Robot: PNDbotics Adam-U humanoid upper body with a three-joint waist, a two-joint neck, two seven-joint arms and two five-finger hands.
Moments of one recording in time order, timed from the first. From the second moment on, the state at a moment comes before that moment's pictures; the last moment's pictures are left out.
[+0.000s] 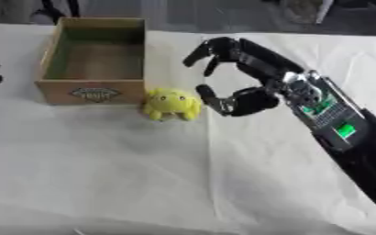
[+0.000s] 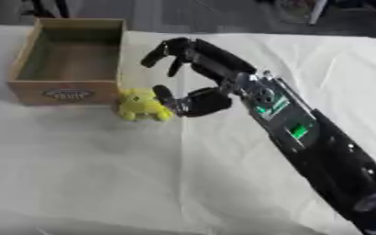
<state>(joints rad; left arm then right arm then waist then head) -0.29 0.28 0.00 -1.86 0.15 -0.03 -0.04 -0.59 -0.52 0.37 -1.68 0.24 -0.15 0.32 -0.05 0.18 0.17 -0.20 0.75</state>
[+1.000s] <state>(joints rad) -0.31 0.28 -0.02 -1.86 0.16 -0.04 -0.06 -0.74 -0.40 0.37 -1.15 0.62 -0.21 0.25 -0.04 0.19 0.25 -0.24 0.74</state>
